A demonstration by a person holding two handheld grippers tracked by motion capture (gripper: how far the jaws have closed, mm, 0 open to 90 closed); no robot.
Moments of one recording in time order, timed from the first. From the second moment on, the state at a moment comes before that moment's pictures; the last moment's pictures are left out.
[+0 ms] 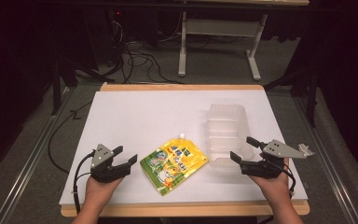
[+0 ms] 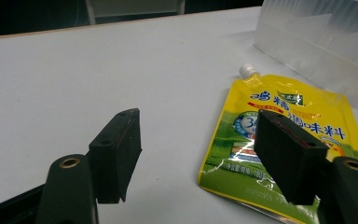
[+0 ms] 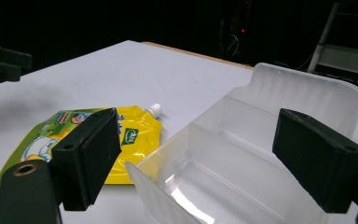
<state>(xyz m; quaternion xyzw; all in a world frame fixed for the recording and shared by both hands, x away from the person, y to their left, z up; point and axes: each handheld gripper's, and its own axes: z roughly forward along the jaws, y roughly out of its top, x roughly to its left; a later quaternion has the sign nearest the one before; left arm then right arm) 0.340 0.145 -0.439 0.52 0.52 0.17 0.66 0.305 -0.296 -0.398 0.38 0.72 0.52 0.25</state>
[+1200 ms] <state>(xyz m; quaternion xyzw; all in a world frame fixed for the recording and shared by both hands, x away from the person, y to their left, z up) 0.344 0.145 -0.445 0.53 0.51 0.13 0.67 0.306 -0.301 -0.402 0.40 0.72 0.52 0.24</state>
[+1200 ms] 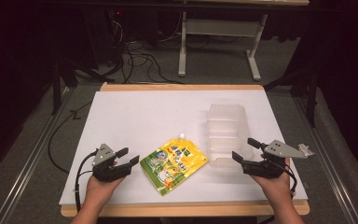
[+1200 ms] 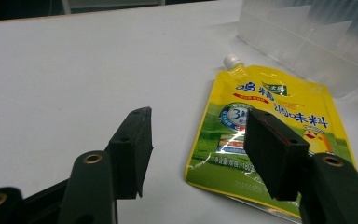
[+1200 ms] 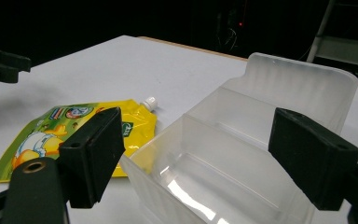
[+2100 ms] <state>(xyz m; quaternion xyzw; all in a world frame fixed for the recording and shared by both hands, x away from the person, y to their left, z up) 0.386 0.108 -0.468 0.55 0.56 0.03 0.62 0.305 -0.299 -0.405 0.39 0.73 0.51 0.24</state>
